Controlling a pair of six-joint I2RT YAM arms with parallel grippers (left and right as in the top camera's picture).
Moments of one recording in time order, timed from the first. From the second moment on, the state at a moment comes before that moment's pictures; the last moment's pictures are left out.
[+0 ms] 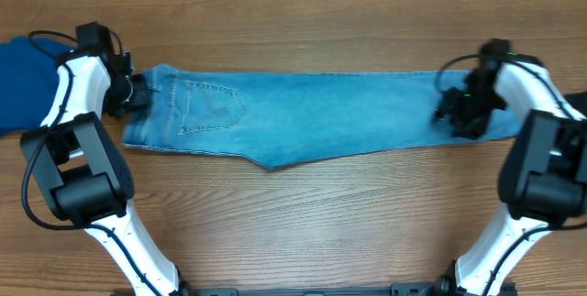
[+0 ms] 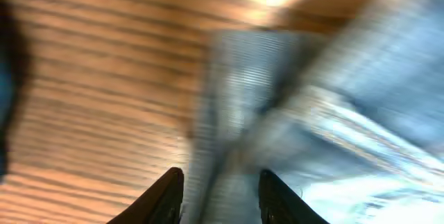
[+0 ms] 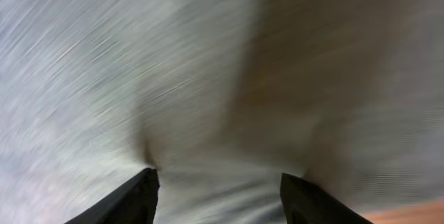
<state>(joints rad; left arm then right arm) 0.31 2.17 1.66 -0.89 -0.01 0.04 -0.26 2.08 1.46 -0.99 -0.17 0.28</state>
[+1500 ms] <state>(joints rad) 0.10 2.12 1.52 -0.86 0.23 0.02 -0.29 1.91 1.65 -1.04 -0.46 0.15</state>
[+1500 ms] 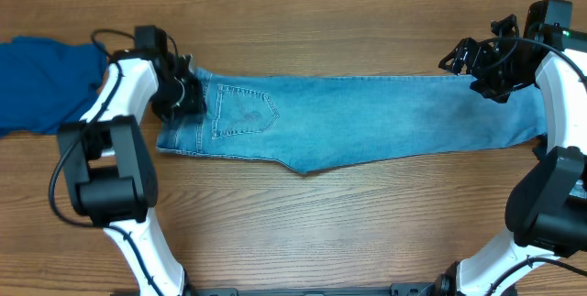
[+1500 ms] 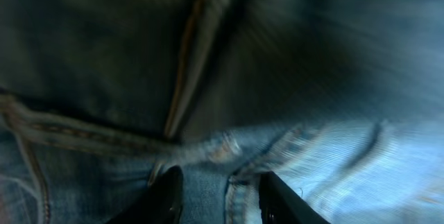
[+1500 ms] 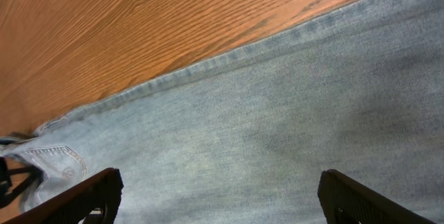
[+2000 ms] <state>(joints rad) 0.14 2.13 1.52 -0.74 0.07 0.01 -0.29 1.91 1.65 -1.05 -0.48 0.15</state>
